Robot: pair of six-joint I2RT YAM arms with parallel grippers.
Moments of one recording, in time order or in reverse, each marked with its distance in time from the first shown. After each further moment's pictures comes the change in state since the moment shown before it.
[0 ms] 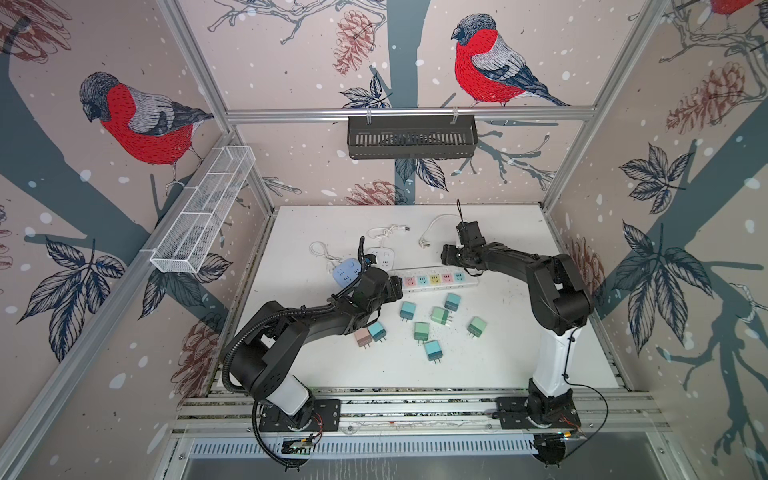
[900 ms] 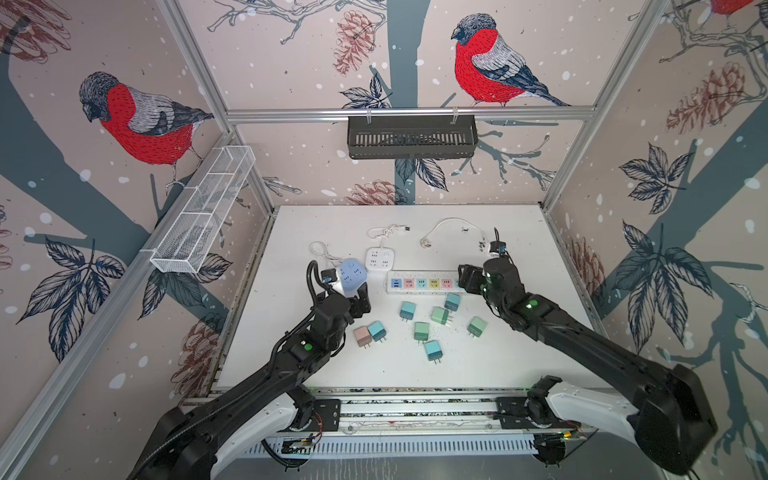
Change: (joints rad) left arm 0.006 -0.812 -0.360 -0.235 -0.369 0.206; right arm 0.240 -0.933 -0.601 0.018 0.332 0.186
